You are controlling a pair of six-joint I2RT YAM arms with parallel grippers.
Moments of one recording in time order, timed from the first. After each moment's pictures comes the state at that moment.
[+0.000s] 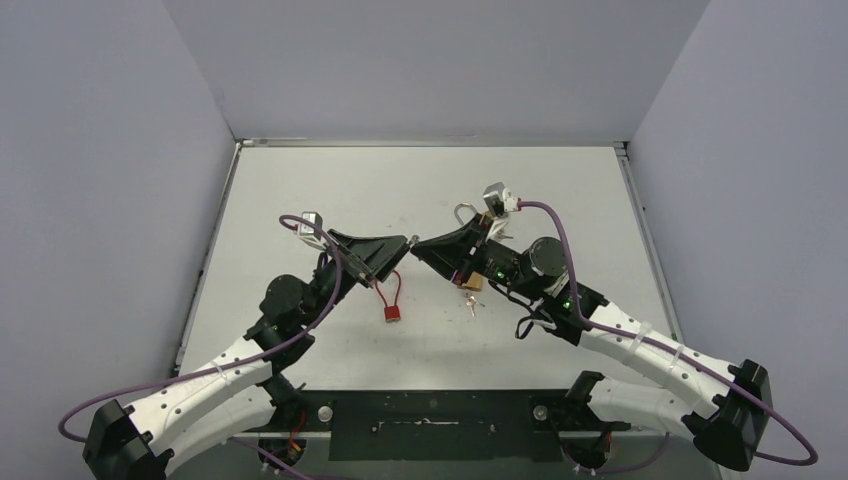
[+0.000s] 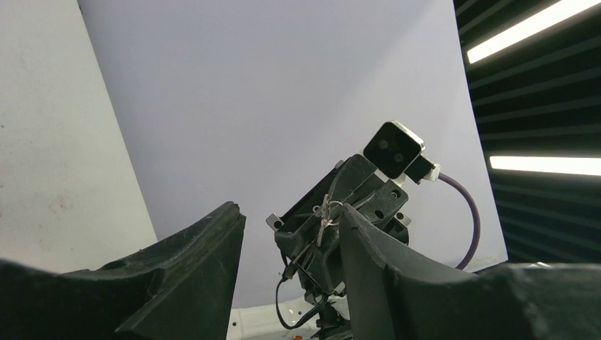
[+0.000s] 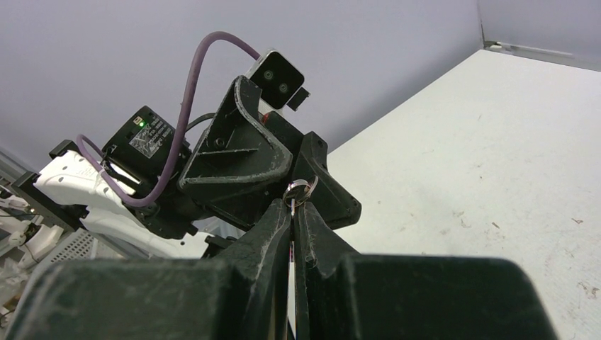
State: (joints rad) left arm -0.78 0.78 0.48 0.59 -0.02 -1.44; right arm 0.87 1.01 0.81 0.37 -0.26 0.54
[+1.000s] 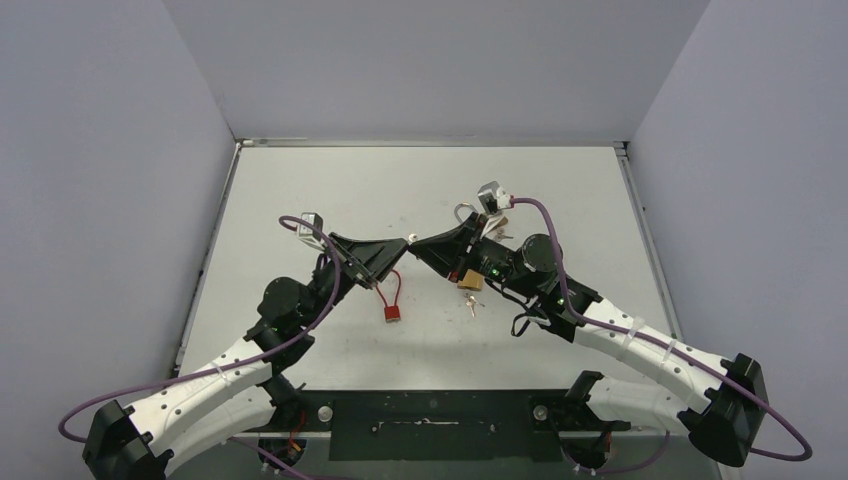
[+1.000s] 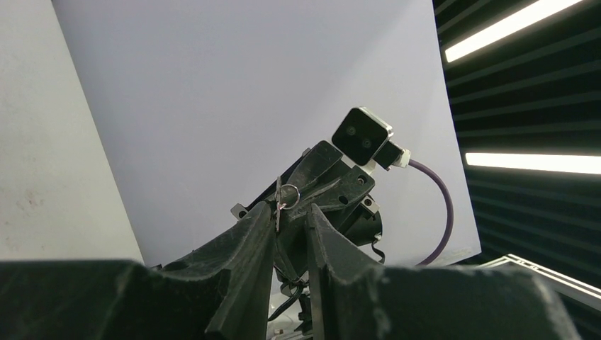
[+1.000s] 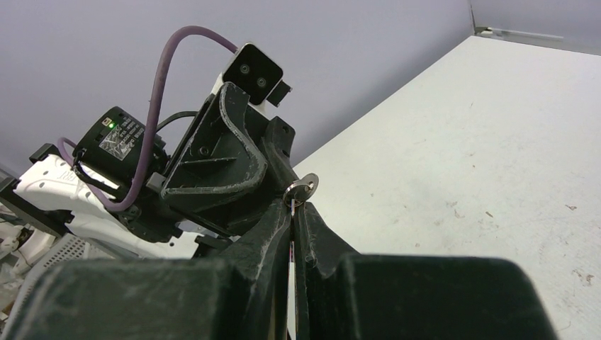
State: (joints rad) left arm -0.78 0.78 0.46 0.63 -0.01 -1.49; right arm 0.86 1.05 0.81 0.37 -0.25 0.55
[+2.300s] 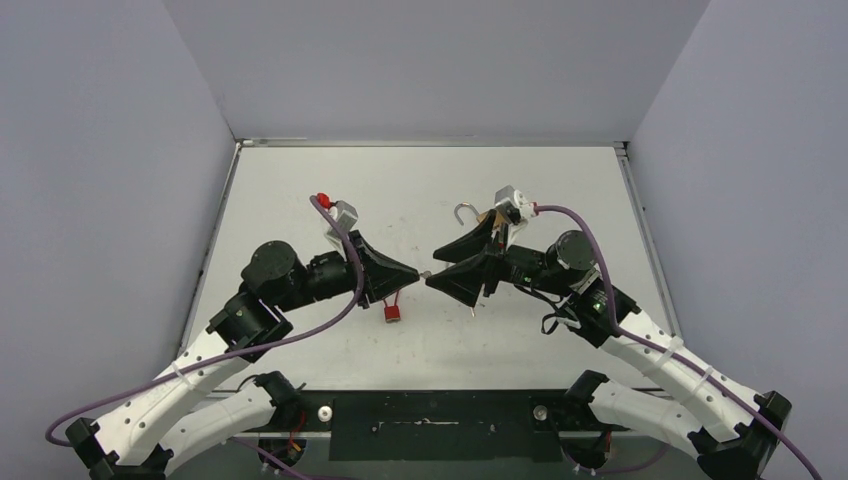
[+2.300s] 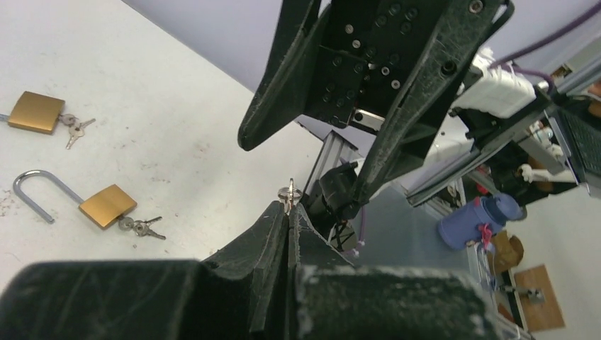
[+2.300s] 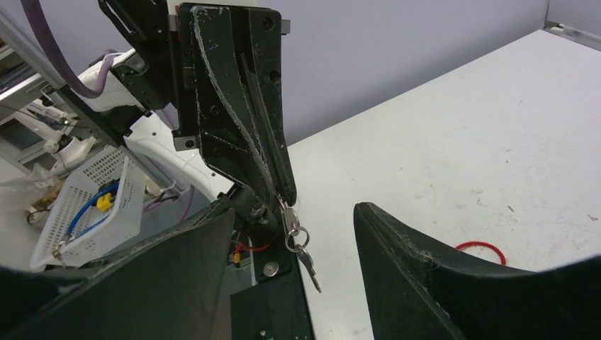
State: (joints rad) left arm -0.79 0.78 0.86 -0.02 0.41 -0.59; right arm 0.78 0.90 0.86 0.16 -0.56 0.46
